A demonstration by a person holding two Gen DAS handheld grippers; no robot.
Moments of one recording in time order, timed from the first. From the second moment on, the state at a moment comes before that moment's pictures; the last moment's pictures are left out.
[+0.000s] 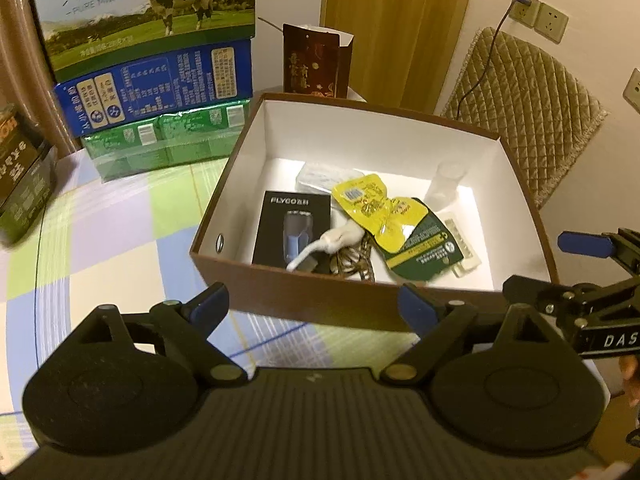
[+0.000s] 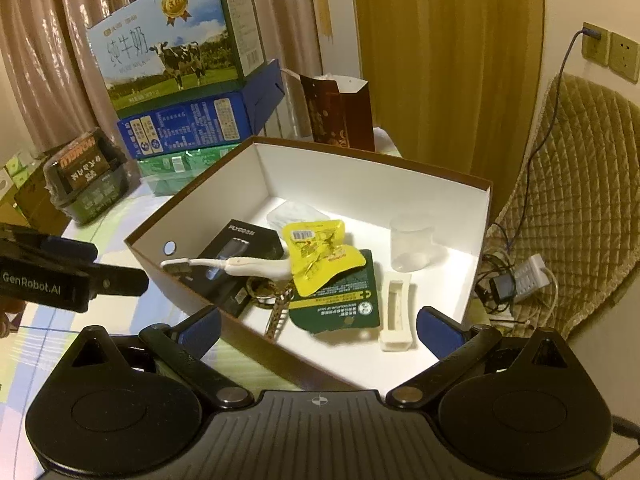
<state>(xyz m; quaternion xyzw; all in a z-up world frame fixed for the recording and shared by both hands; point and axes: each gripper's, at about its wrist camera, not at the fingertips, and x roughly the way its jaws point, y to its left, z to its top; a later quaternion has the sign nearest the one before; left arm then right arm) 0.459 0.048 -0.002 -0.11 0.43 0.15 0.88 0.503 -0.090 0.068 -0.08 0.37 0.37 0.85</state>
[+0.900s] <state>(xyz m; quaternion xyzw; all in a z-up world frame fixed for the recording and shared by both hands) 0.397 0.005 0.002 -0.10 0.44 0.14 0.88 0.436 -0.120 0.079 -0.08 0.37 0.37 0.85</state>
